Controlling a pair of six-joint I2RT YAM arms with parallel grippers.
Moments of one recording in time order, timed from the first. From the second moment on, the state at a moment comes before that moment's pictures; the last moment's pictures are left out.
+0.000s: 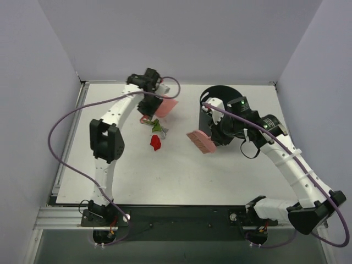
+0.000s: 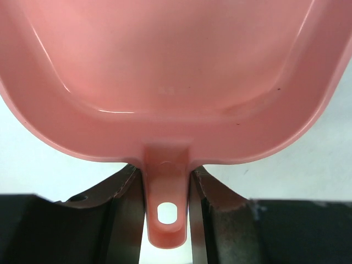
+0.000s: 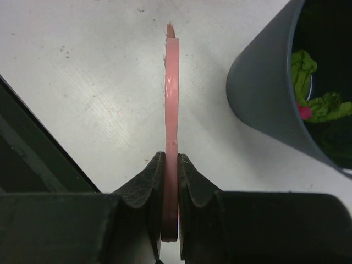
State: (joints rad) left arm -0.49 2.26 2.26 -1.23 -0.08 0.16; right arm 0.51 1.18 1.34 -0.99 -0.24 -0.28
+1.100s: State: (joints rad) left arm -0.24 1.68 1.03 -1.00 -0.02 0.61; right arm 0.74 2.01 1.92 -0.95 0.11 -0.45
